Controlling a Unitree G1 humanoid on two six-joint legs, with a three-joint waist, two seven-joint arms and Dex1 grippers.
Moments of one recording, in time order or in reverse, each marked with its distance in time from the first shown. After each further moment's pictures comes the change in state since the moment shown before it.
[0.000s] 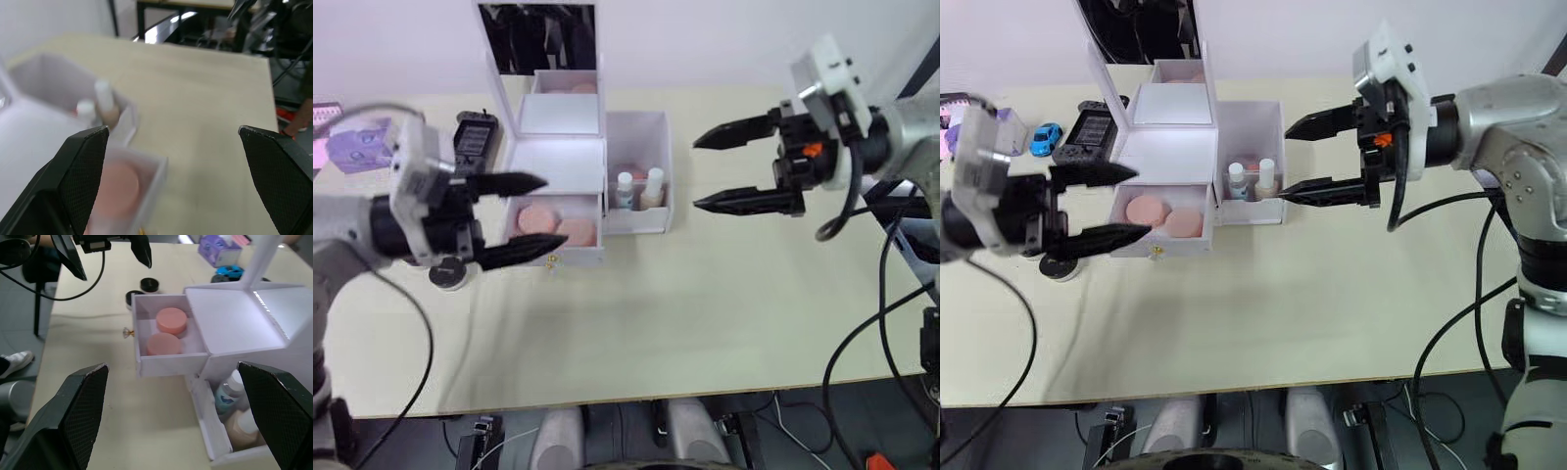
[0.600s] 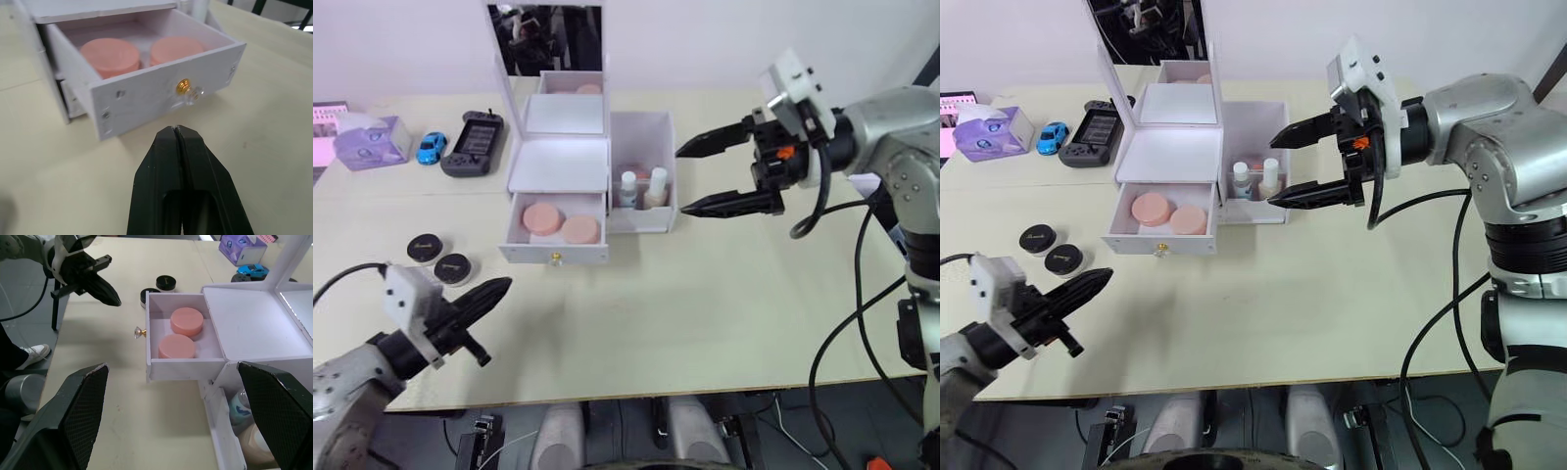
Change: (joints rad) left arm 0.533 -0.398 -0.043 -0.091 0.317 -0.383 0.189; right arm -0.027 0.055 0.045 0.060 -0.065 -0.019 0.057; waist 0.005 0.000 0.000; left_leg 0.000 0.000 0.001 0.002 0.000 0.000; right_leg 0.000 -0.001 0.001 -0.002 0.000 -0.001
